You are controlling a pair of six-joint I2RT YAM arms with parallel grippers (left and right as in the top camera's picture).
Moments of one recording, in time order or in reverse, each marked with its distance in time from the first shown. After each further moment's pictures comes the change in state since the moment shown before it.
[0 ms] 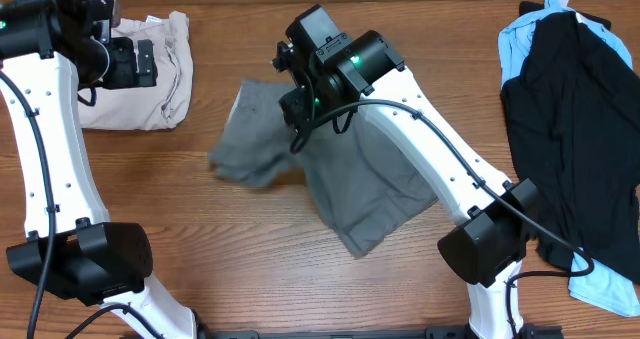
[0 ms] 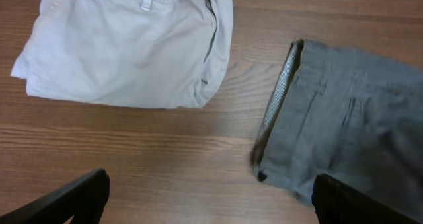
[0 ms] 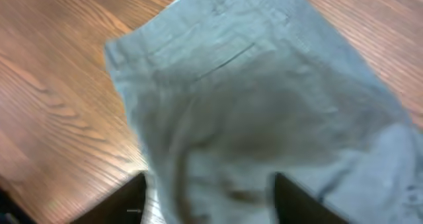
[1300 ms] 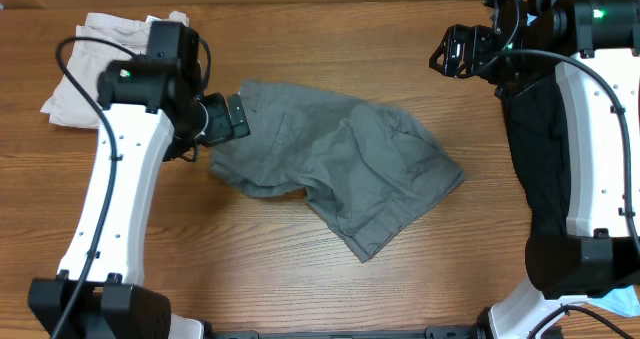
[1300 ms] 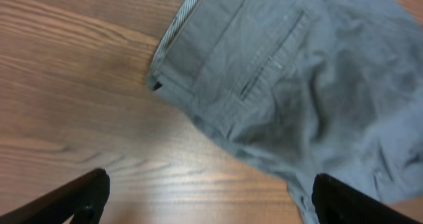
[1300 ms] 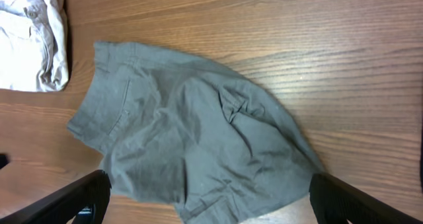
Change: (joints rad) left arm -0.341 -0.279 -0.581 0.136 -0.042 -0.558; right arm -0.610 -0.243 -0.029 -0.198 -0.188 0.057
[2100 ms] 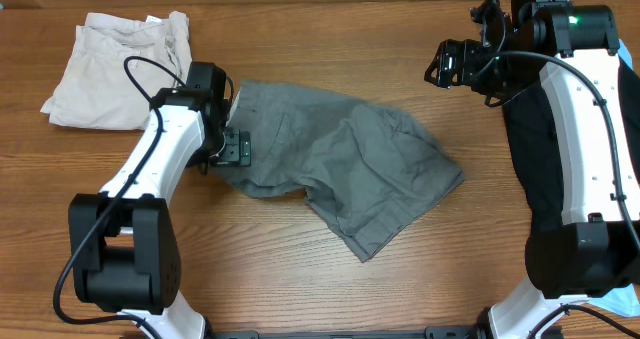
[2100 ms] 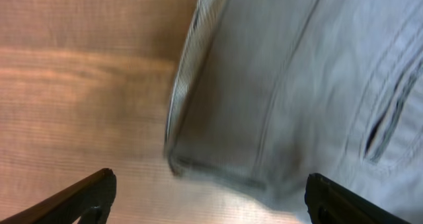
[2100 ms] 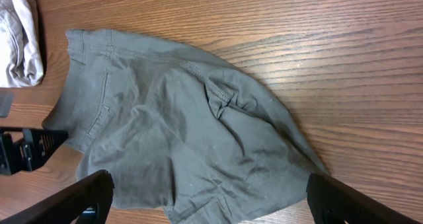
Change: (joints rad) left arm 0.000 0.194 -0.276 0.337 -0.146 0.275; right arm 0.000 0.002 -0.155 0.087 0.008 -0.001
